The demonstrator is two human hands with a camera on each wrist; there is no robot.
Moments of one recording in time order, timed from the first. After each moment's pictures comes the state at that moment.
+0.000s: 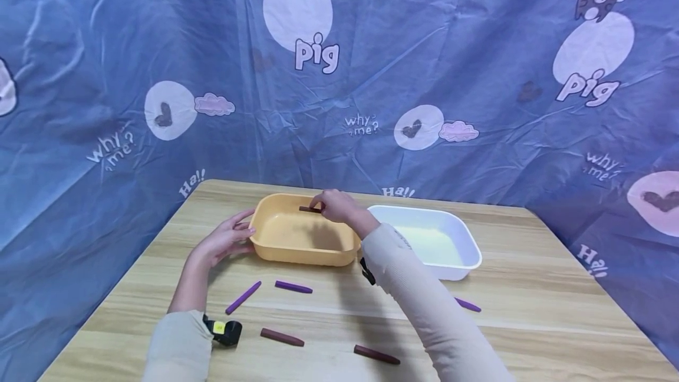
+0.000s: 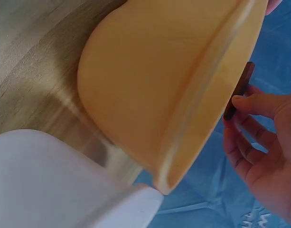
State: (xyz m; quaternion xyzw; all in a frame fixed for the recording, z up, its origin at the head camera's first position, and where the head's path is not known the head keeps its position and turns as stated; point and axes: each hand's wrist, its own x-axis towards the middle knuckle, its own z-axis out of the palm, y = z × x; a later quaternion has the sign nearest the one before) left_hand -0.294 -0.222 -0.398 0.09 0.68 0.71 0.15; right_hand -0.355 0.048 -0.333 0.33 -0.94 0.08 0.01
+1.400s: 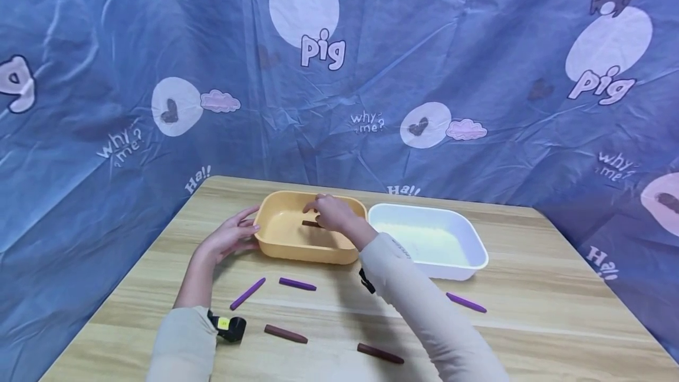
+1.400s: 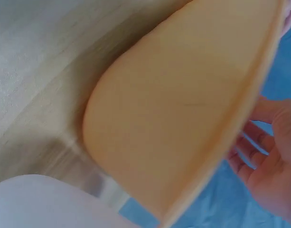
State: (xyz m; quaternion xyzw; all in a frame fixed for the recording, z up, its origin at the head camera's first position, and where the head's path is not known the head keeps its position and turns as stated) left_hand -0.294 -0.222 -0.398 0.09 0.68 0.71 0.15; right_hand -0.342 0.032 -0.351 0.36 -0.93 0.07 0.03
